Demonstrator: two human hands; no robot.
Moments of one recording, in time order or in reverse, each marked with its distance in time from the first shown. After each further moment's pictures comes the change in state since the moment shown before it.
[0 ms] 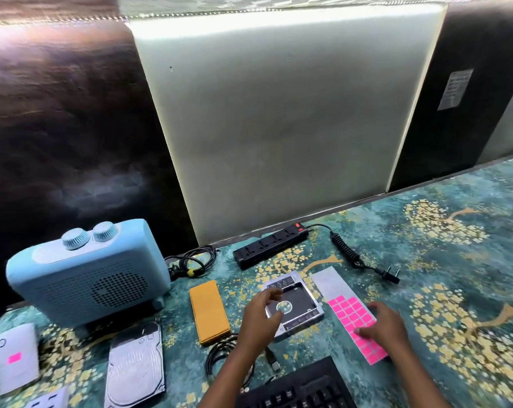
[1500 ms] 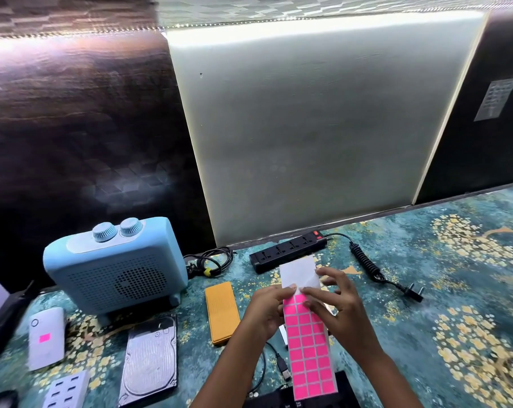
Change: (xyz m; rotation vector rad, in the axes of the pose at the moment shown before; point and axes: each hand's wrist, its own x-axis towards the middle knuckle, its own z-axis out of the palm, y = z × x) left_hand 0.019 0.038 -0.022 -0.819 -0.030 -0.511; right_hand -0.051 -0.101 0.012 0.263 0.192 -1.056
